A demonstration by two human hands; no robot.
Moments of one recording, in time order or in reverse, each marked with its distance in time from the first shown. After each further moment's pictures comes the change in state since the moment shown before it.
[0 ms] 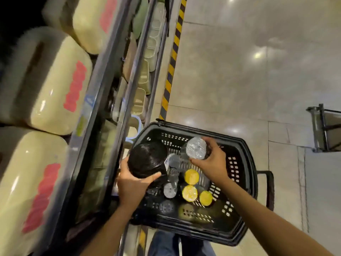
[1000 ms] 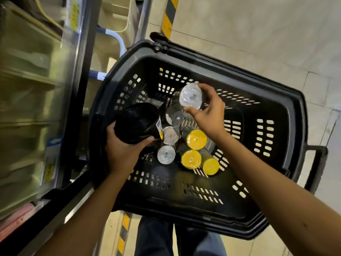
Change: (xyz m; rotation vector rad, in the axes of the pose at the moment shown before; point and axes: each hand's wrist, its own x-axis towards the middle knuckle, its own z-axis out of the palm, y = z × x) left_hand 0.060 -0.140 0.082 0.064 0.002 -0.189; right_hand 0.082 0.141 0.113 -0.003 -0.030 -0.020
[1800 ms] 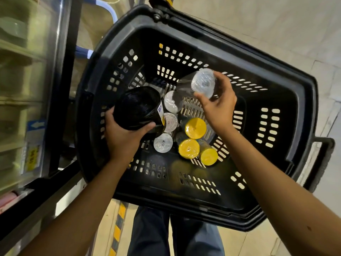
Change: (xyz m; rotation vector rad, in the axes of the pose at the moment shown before) left_hand 0.001 -0.008 0.018 -0.044 0.013 0.057; right_hand -0.010 0.030 -0.008 -0.019 0.121 -0.044
